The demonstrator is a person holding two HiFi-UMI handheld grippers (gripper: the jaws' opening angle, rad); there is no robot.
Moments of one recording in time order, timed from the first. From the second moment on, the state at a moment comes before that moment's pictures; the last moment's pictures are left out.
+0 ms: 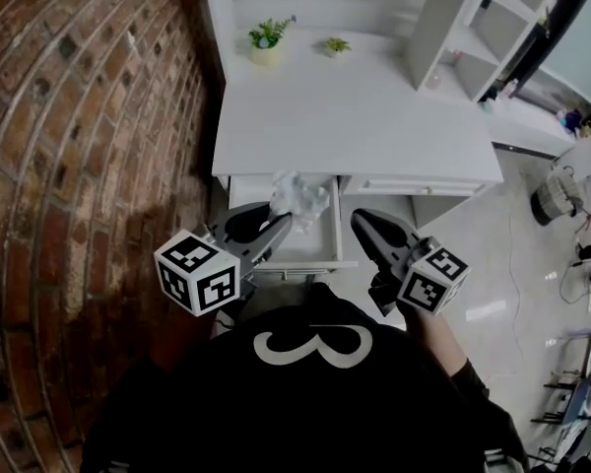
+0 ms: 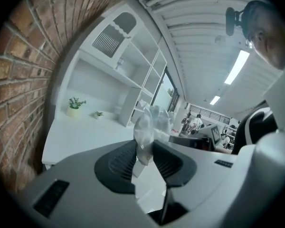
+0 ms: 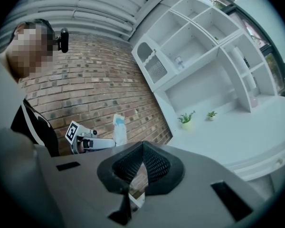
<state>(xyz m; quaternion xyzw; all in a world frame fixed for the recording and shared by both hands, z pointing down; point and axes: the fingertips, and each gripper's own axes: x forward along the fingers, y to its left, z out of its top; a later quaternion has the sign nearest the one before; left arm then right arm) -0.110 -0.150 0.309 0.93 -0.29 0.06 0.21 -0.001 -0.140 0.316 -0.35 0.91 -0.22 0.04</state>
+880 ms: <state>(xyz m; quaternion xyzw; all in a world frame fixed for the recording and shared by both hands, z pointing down) -0.105 -0.134 0.328 0.93 -0.27 0.05 0.23 0.008 -0.117 0.345 -0.37 0.89 -0.25 0.05</state>
